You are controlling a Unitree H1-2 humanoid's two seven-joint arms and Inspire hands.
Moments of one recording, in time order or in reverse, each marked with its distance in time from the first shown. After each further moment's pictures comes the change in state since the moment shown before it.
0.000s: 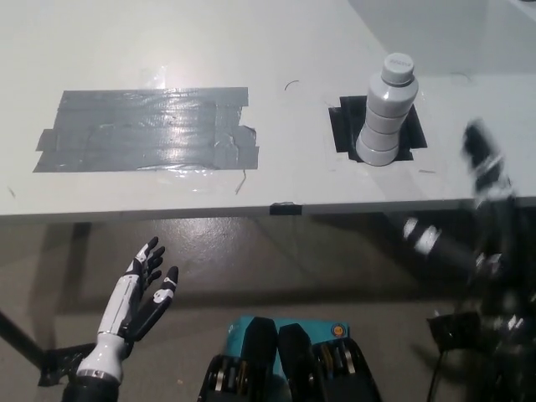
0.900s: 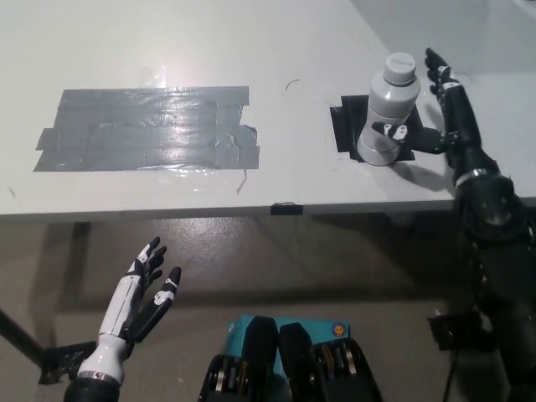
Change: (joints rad) left_arm 0.000 -0.003 0.002 0.002 0.021 -0.025 0.000; right_arm -0.513 -0.082 -0.011 0.861 0.023 0.191 0.013
